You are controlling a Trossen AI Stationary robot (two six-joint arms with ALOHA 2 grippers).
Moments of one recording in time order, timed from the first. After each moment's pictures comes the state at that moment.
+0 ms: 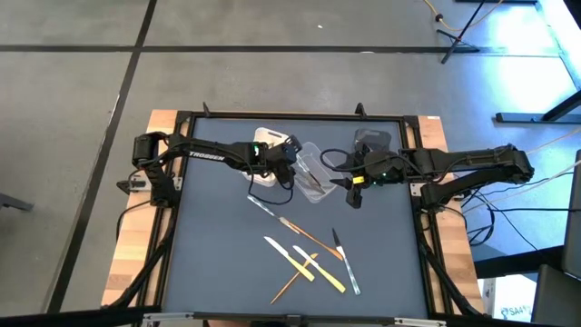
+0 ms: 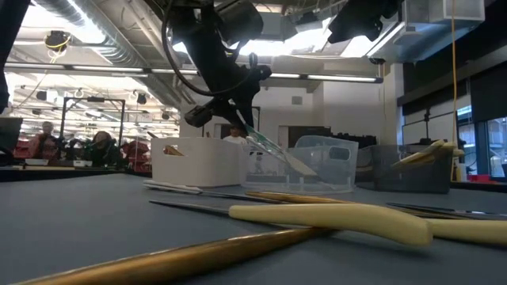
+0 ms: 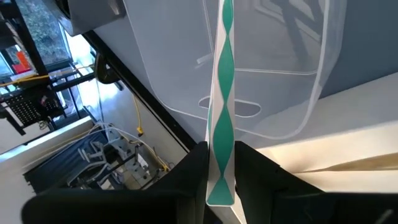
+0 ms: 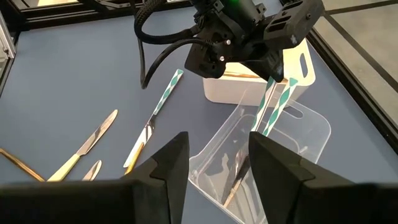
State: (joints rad) left arm 0.17 1.78 1.21 -0.33 -0.53 1.33; right arm 0.08 1.15 1.06 -0.54 0.22 0.19
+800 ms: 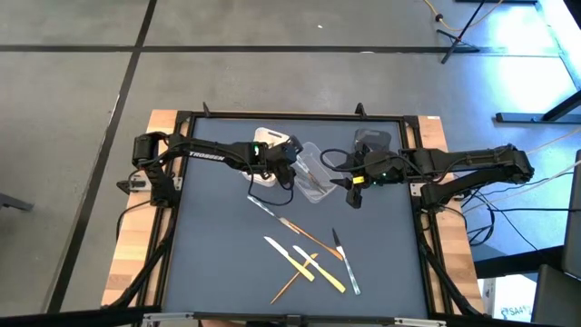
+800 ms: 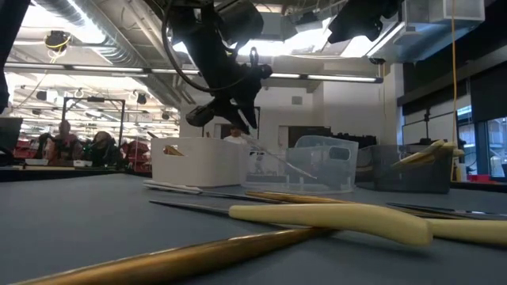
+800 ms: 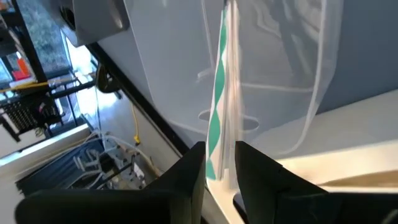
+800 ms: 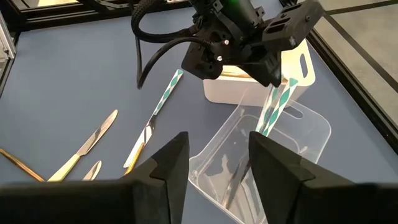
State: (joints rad) left arm 0.17 1.78 1.21 -0.32 -0.48 1.31; right arm 0.08 1.15 1.06 -0.54 0.22 0.19
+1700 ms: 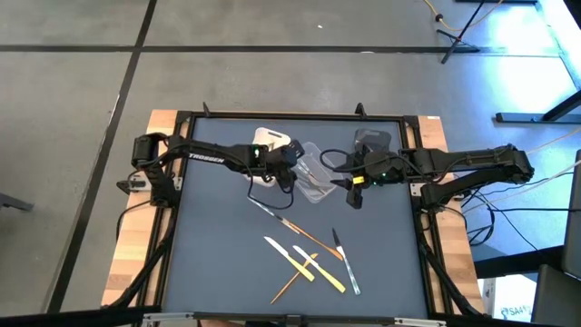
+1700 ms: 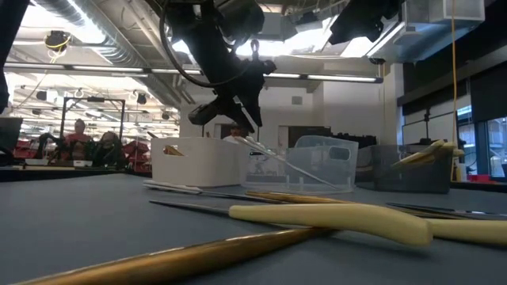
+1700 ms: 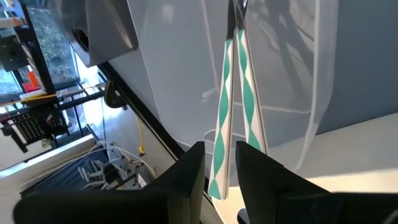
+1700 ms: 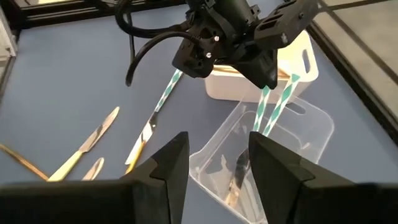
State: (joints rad) left arm 0.14 1.78 1.21 -0.29 -0.45 1.31; right arm 0.08 1.15 1.06 -0.55 0.20 0.20
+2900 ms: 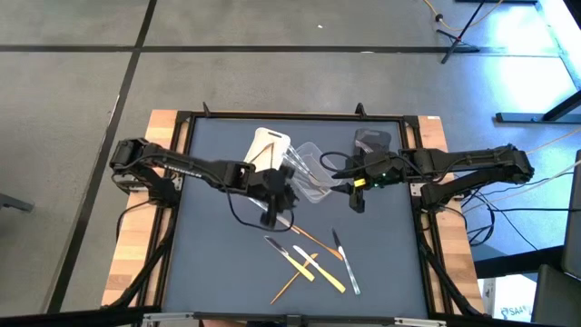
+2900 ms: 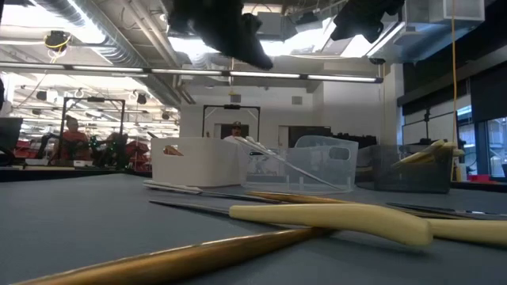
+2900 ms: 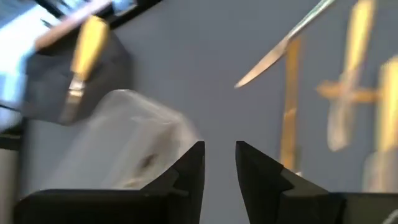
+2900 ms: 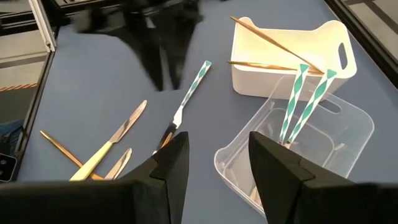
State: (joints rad) left arm -0.09 1.62 1.21 -0.33 -0.08 0.37; right arm 0.08 1.15 1.06 -0.55 0.09 0.21
